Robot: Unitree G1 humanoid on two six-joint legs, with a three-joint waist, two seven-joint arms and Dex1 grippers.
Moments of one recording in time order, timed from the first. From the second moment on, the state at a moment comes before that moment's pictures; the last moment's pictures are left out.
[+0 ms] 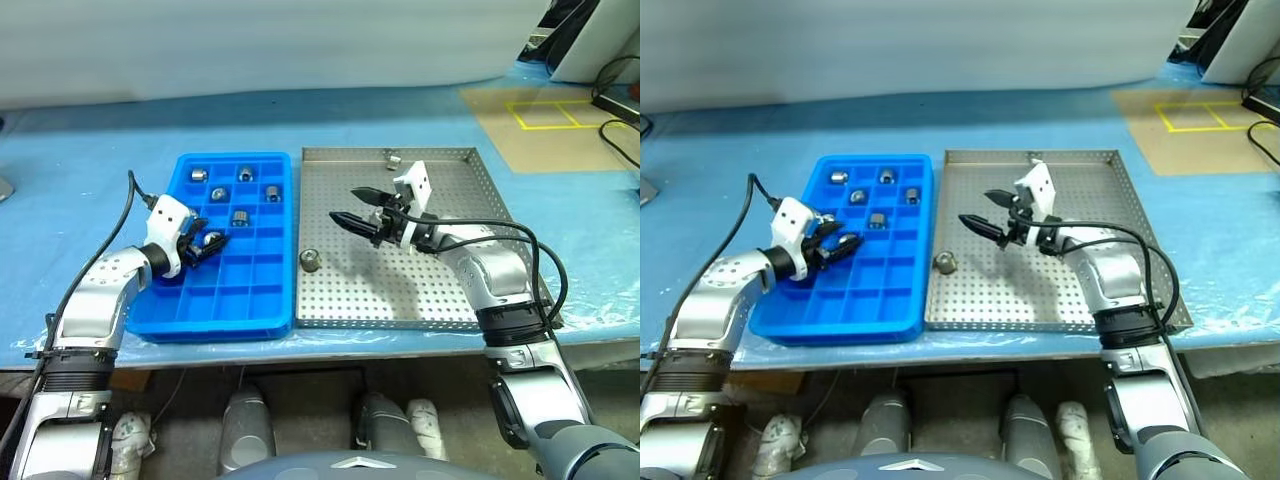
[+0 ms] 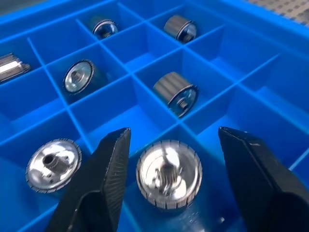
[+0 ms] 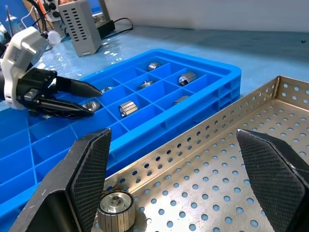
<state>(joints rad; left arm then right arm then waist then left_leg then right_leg) -0.33 0.58 0.12 0.06 -0.26 0.41 -0.74 -0.57 -0.39 0.05 0.10 0.41 0.47 0.83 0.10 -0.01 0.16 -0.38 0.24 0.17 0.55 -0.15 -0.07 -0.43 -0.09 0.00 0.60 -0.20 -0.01</state>
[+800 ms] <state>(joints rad) -1.03 0.02 -0.19 0.90 -0.13 0.02 -0.89 -0.44 -0.39 -0.21 -0.12 0.44 0.47 0.55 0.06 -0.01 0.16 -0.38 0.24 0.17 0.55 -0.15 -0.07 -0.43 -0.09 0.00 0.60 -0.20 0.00</state>
